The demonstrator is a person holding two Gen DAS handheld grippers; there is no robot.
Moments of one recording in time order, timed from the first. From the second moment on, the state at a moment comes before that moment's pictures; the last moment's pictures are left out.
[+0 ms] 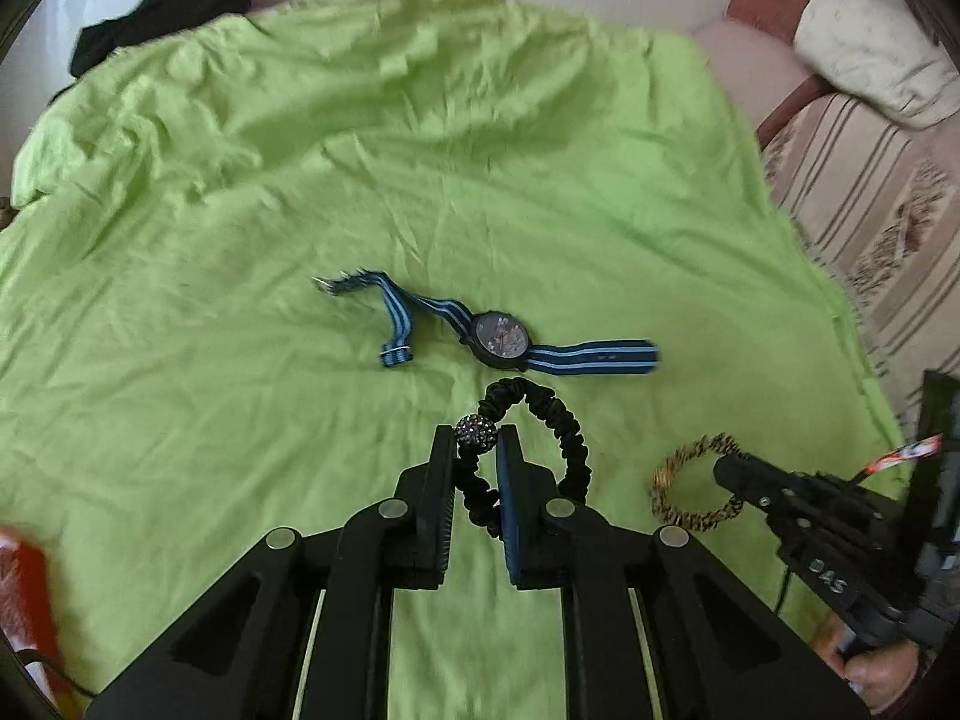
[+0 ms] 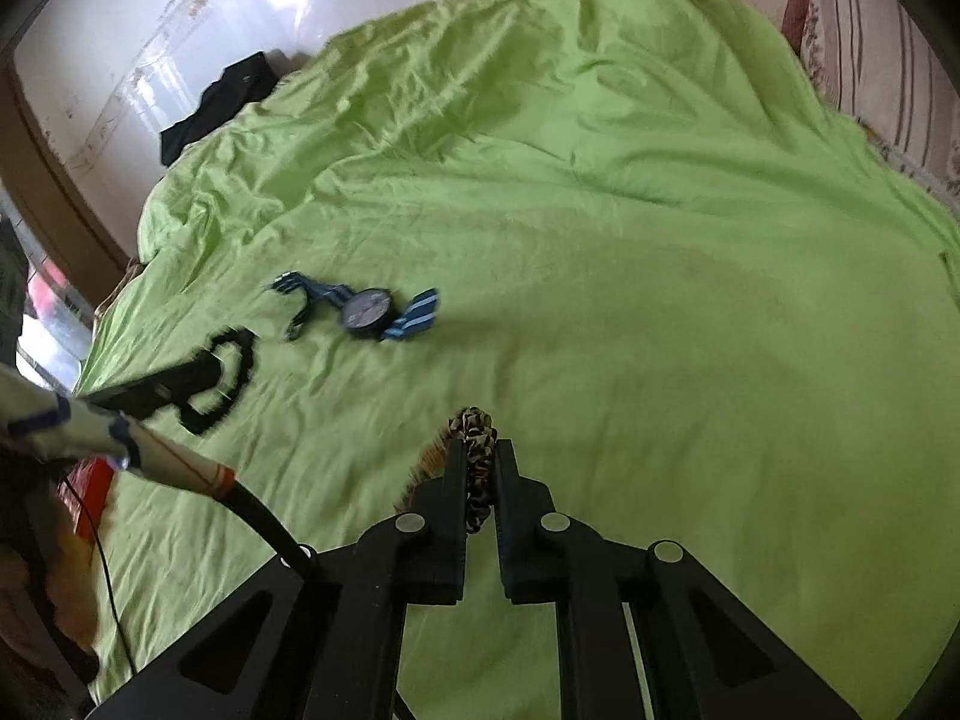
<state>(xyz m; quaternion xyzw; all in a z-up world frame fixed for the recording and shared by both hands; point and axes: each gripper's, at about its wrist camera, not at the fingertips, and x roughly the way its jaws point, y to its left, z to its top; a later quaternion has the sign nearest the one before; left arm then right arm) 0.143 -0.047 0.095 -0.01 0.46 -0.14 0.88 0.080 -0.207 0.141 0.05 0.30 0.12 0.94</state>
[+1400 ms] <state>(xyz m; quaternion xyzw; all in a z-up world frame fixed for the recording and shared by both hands) -0.143 0.054 0.206 0.03 0.34 0.02 0.94 -0.160 -0.130 0.146 0.02 0.26 0.15 0.95</state>
